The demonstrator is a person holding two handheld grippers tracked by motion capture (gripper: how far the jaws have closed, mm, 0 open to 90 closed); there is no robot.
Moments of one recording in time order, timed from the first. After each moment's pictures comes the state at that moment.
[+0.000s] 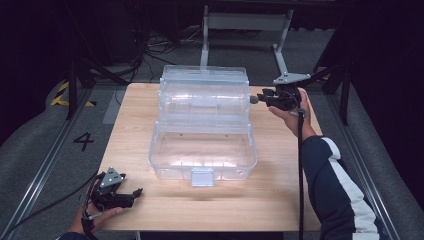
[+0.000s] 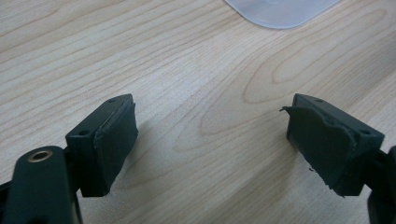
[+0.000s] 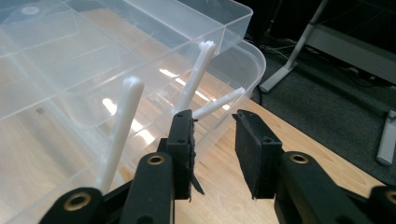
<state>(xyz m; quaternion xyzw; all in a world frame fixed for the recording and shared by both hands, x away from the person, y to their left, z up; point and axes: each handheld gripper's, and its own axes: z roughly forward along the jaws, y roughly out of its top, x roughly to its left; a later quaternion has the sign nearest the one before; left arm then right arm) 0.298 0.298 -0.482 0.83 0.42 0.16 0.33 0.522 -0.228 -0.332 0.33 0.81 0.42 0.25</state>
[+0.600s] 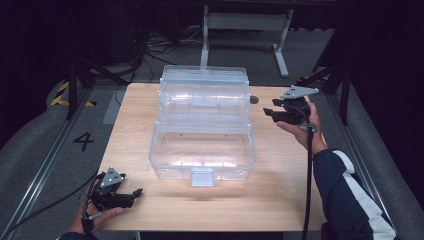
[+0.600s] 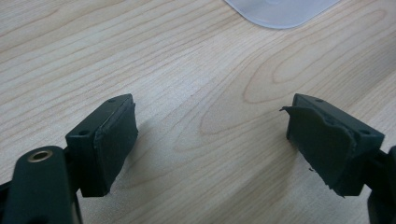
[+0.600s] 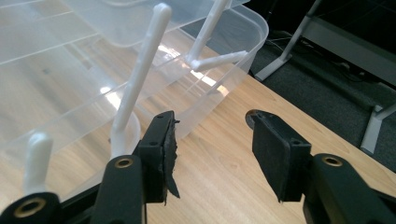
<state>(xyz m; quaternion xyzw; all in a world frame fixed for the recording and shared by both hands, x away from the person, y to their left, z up) 0.298 0.298 -0.482 0.83 0.42 0.16 0.33 0.481 -0.247 -0.342 0.32 0.82 0.39 0.26</state>
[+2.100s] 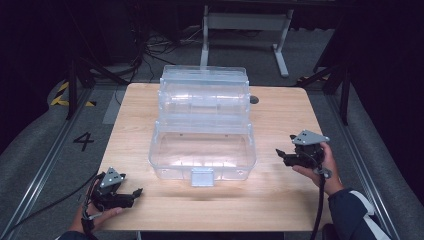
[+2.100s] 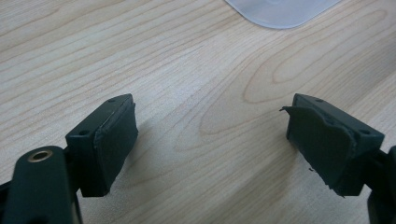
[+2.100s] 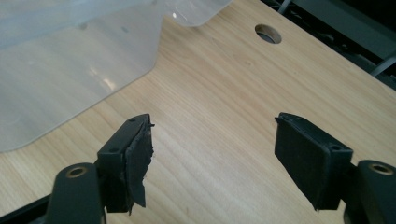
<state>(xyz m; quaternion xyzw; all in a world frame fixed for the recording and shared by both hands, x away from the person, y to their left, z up) 0.298 0.298 -0.482 0.83 0.42 0.16 0.33 0.391 -0.286 -0.416 0.33 0.83 0.34 0.29</state>
